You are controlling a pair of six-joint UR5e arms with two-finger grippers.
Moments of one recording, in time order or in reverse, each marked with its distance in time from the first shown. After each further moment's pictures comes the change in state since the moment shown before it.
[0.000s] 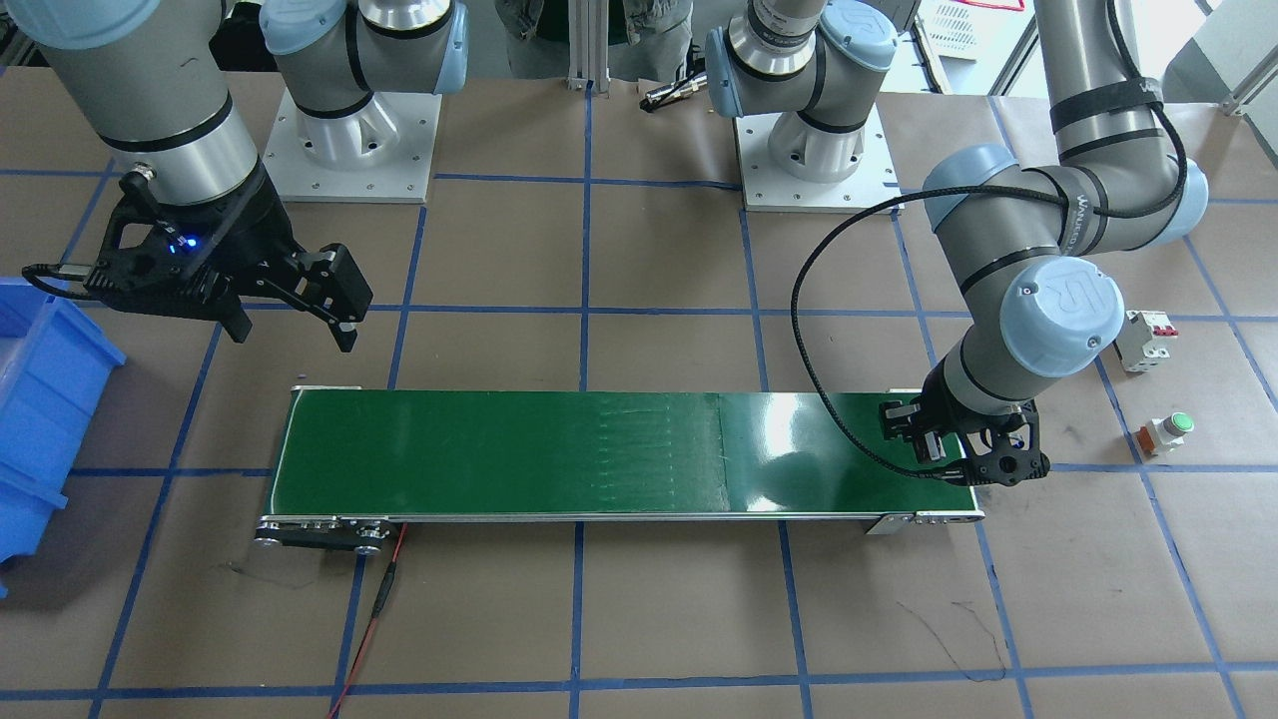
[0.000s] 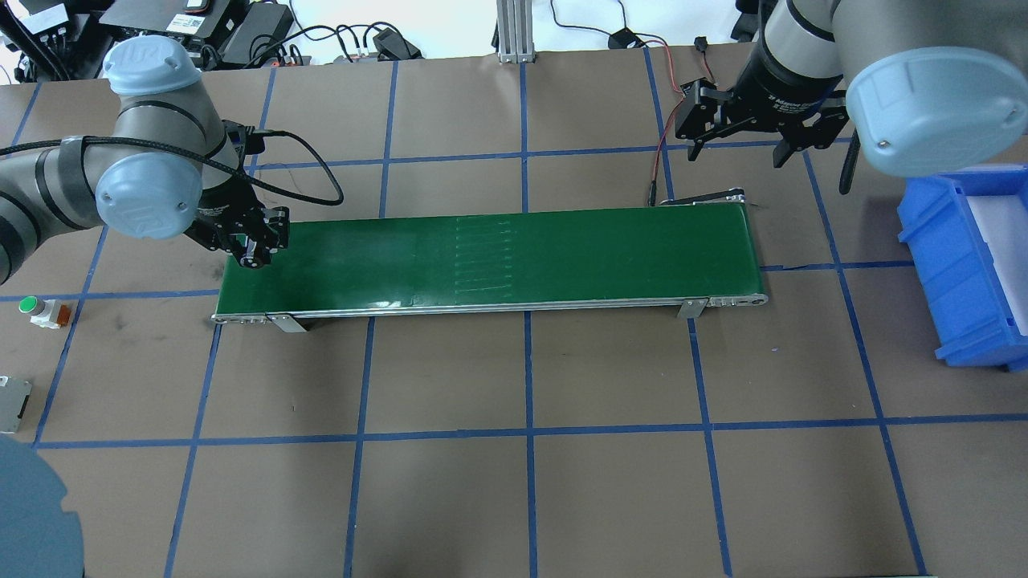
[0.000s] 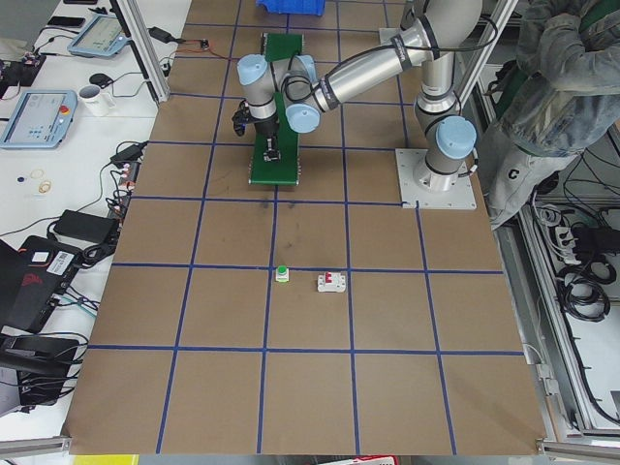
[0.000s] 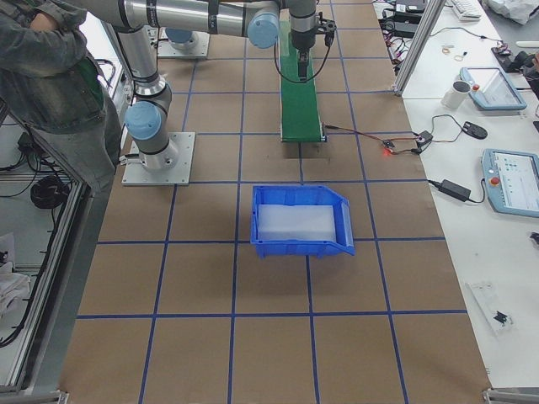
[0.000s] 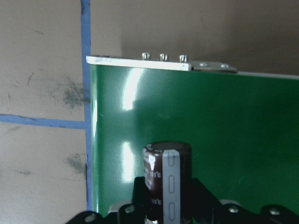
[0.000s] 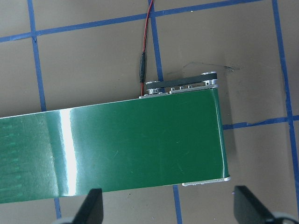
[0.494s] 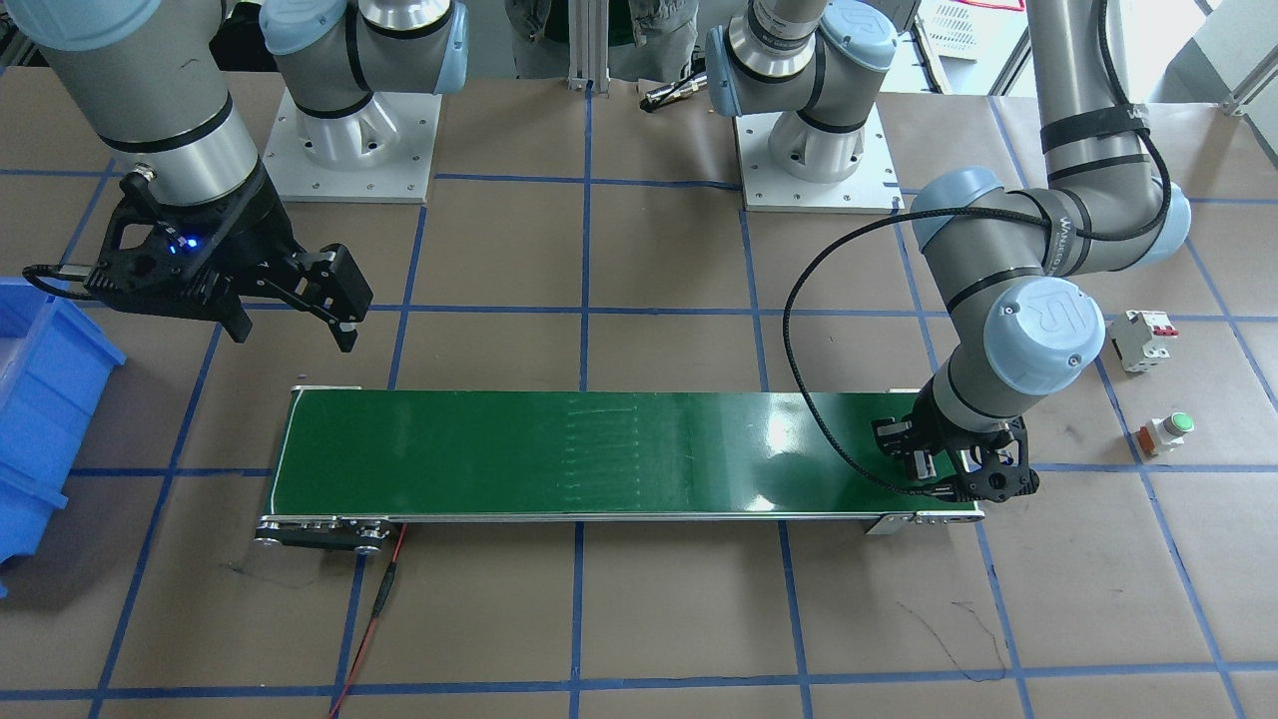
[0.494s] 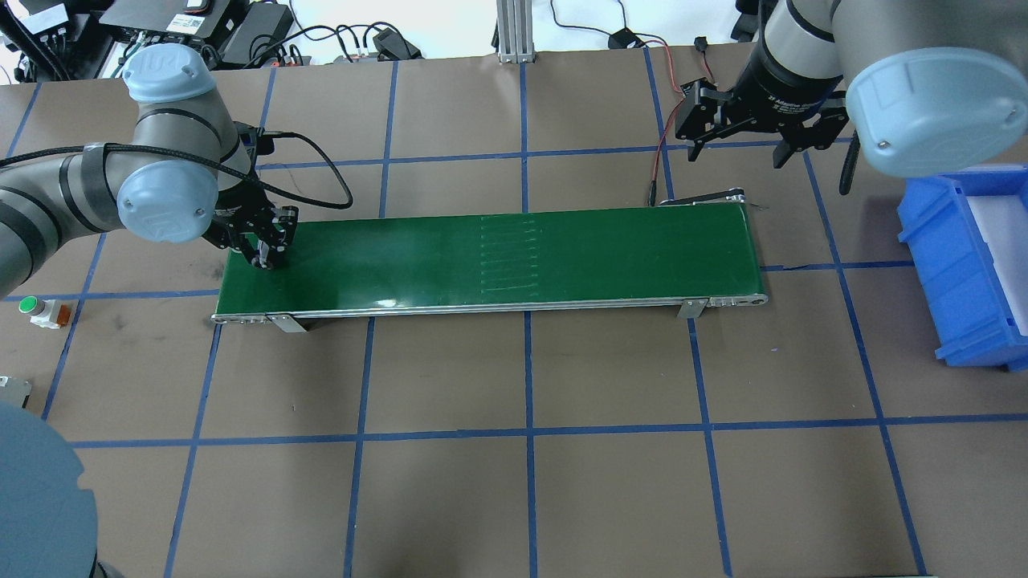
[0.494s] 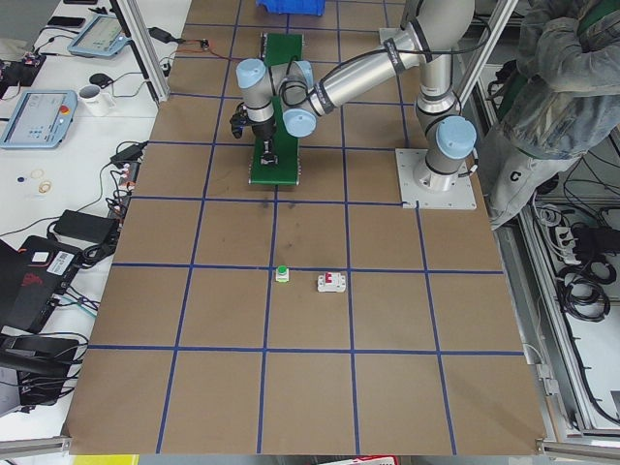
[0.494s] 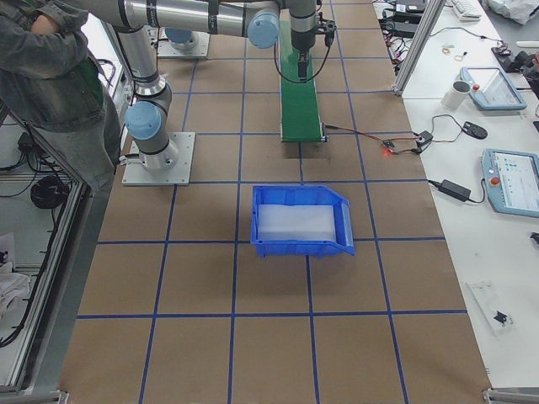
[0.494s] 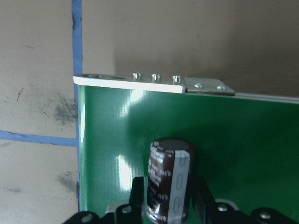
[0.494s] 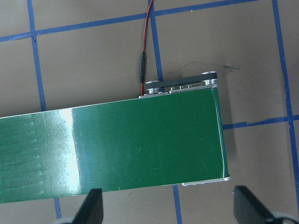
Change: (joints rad) left arm -0.012 -0.037 -0.003 0.062 0.002 -0.012; right arm 0.000 0.000 0.001 0.000 0.000 0.001
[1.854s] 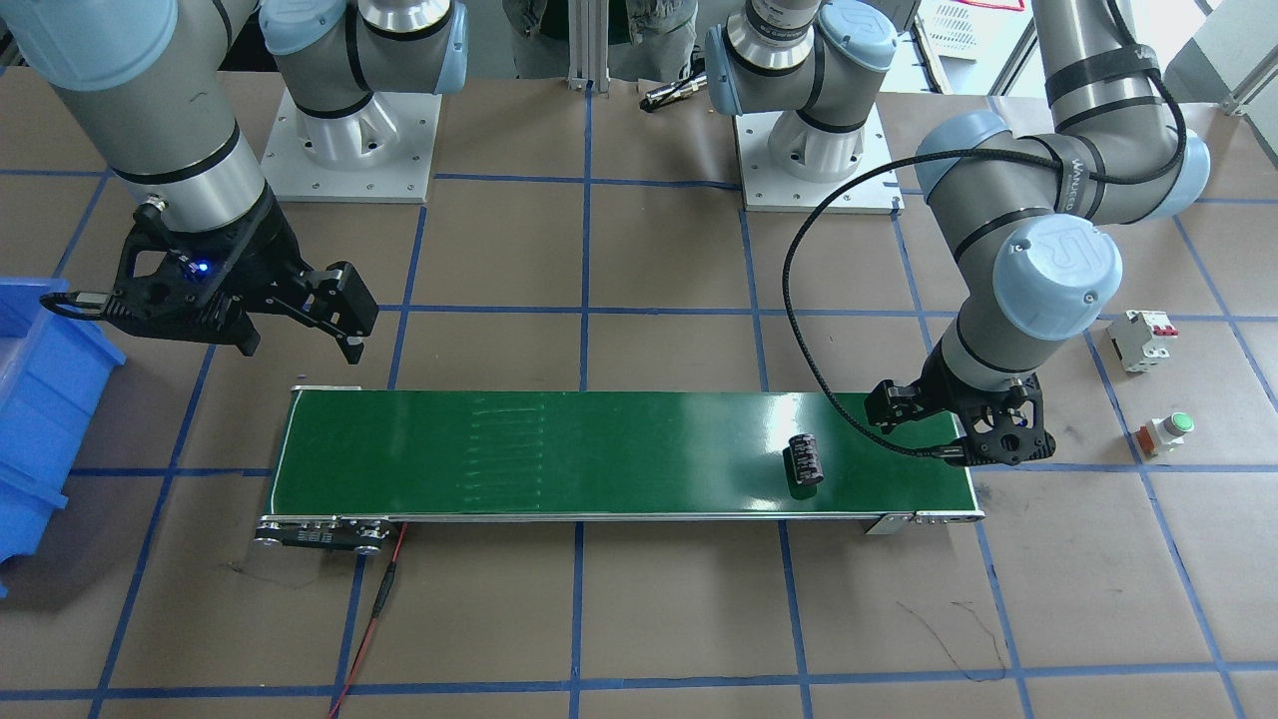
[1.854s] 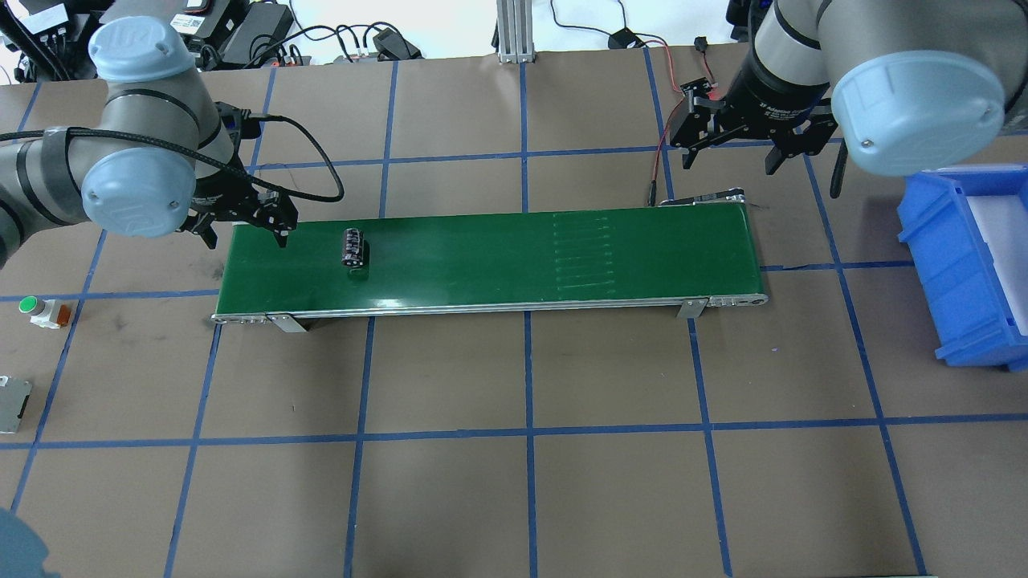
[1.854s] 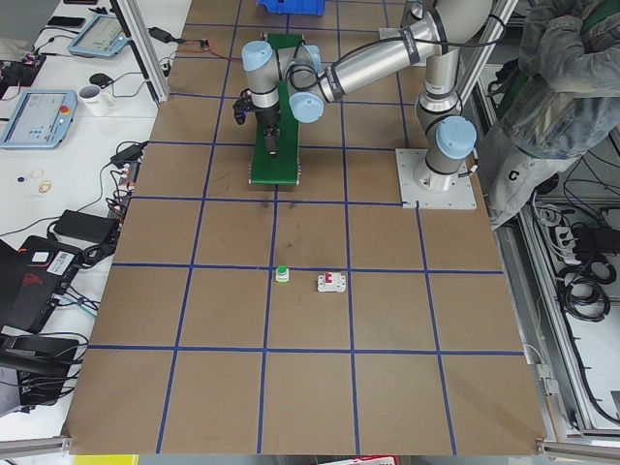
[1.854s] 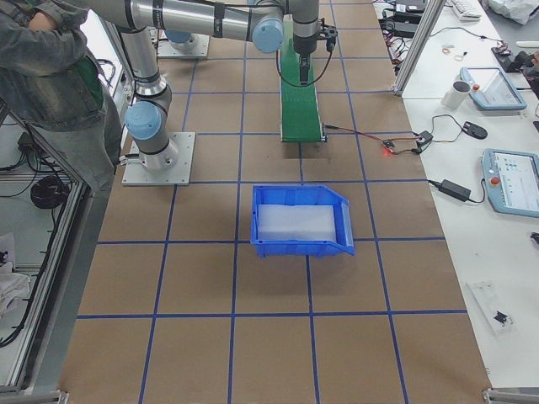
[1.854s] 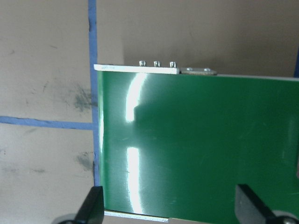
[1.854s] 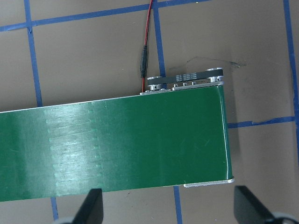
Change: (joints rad) left arm -0.009 0.095 0.003 -0.061 0.012 0.020; right arm 0.001 0.029 0.002 -0.002 0.004 -0.015
